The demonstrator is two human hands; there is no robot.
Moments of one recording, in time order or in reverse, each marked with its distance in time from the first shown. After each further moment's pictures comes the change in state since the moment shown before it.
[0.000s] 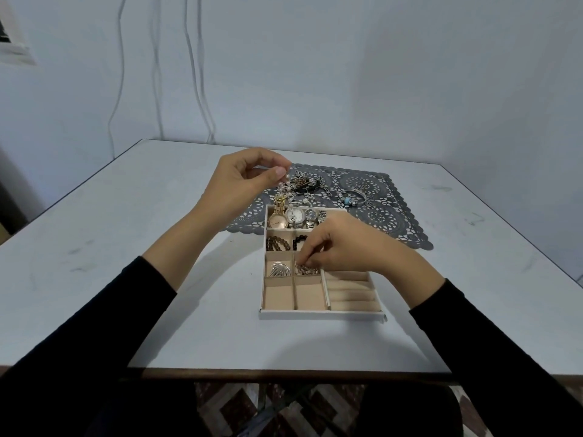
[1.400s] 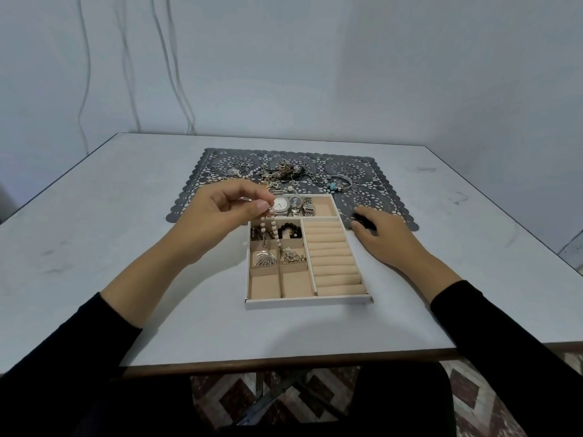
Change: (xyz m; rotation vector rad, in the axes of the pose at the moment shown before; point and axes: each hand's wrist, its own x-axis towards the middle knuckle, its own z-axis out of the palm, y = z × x) left_hand -0.045 -0.009 0.003 -0.098 -0.166 -0.084; right_hand -0.044 0.096 0.019 -0.073 0.466 0.395
